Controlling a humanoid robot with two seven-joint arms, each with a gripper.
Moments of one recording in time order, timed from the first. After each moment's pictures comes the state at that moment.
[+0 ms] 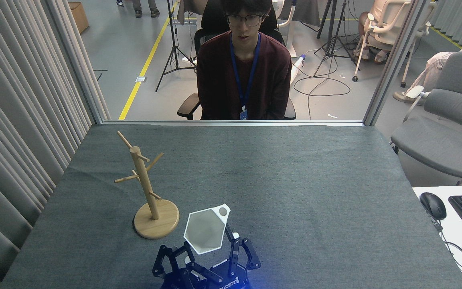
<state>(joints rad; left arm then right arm) 0.13 0.01 -0.31 -1.57 -1.77 -0.20 0.32 0.06 0.21 0.55 -1.47 1.71 0.06 -0.47</state>
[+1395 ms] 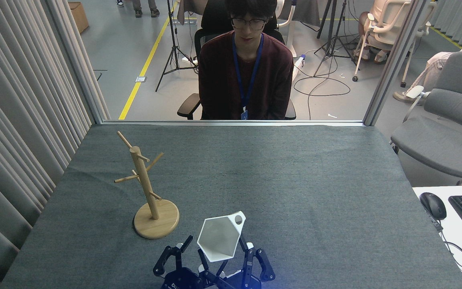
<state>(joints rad) 0.13 0.01 -0.31 -1.57 -1.77 -0.20 0.33 0.16 0.18 0.51 -1.57 1.73 0.05 -0.46</state>
